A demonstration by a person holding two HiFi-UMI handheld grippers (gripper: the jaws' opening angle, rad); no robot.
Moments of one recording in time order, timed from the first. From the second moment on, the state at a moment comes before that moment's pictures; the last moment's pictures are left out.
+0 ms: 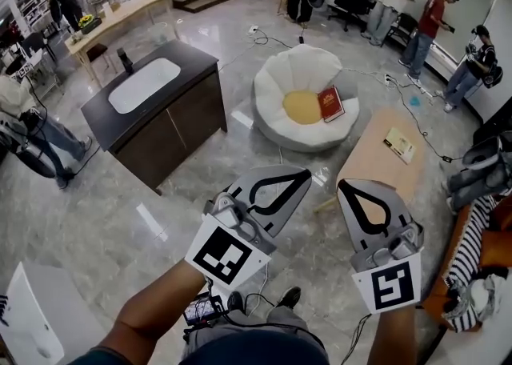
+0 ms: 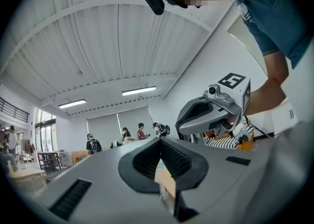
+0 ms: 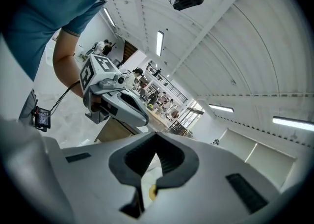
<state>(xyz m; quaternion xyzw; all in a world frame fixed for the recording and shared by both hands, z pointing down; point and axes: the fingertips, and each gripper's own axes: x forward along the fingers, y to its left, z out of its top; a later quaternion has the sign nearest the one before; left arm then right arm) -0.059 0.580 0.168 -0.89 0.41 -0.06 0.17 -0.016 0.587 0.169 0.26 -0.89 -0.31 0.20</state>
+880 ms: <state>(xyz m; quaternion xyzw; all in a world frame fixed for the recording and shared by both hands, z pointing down) 0.072 0.492 0.180 -0.88 0.43 -0.09 0.17 0.114 0.498 0.176 0.25 -0.91 -0.29 0.16</state>
